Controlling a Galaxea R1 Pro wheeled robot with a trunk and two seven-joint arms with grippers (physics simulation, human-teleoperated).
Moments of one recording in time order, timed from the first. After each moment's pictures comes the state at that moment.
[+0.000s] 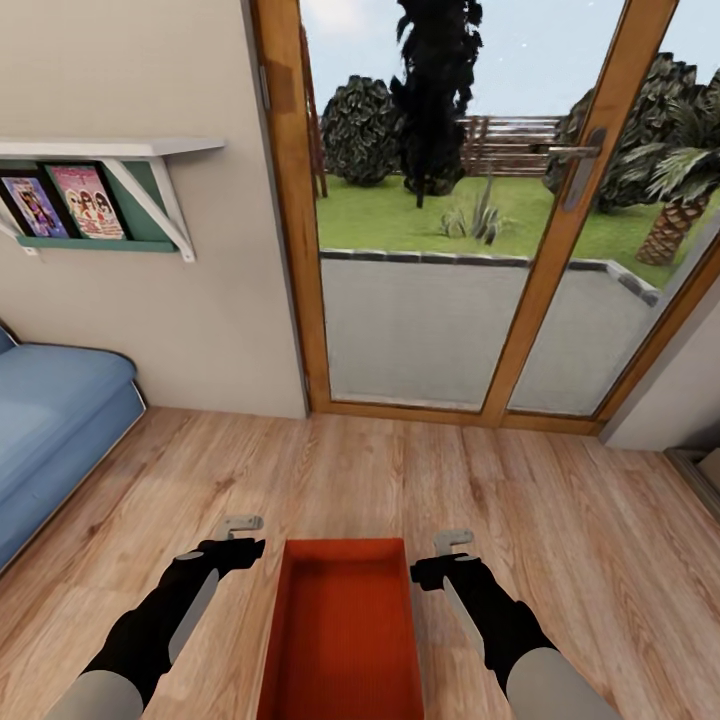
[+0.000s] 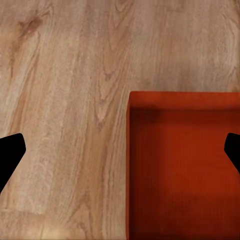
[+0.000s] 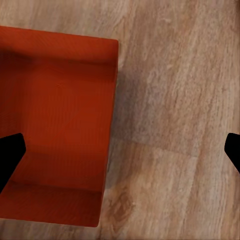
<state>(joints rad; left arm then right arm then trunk) -0.50 0.09 -0.13 -0.88 0.20 0.45 0.07 -0.58 0.10 0.13 -0.66 0.01 0.49 -0.07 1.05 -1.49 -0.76</state>
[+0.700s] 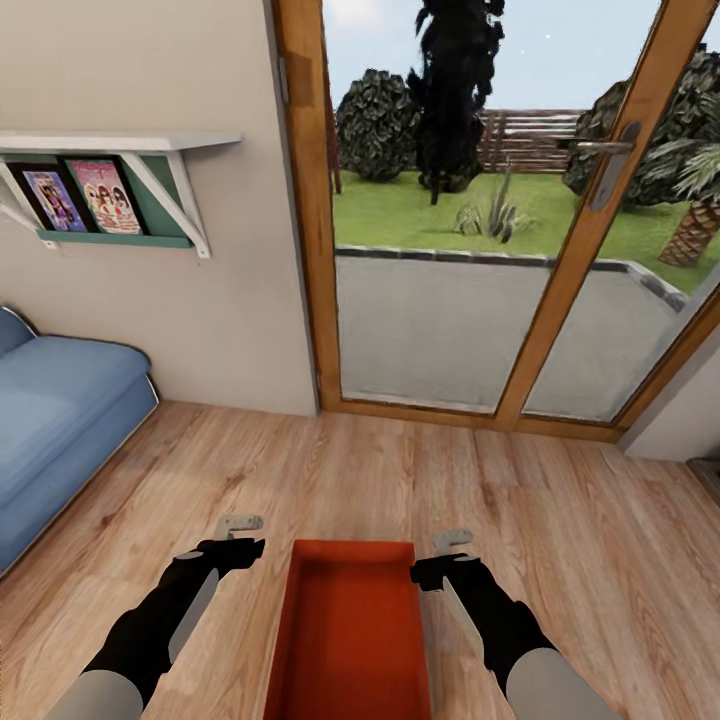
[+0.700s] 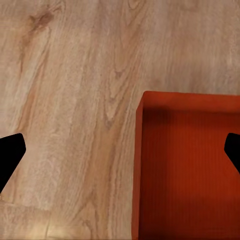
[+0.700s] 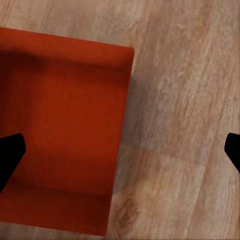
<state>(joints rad) -0.50 0.09 -0.13 -0.88 0.20 0.45 0.08 -0.58 0.10 0.13 -0.66 0.01 0.49 -0.07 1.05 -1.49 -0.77</state>
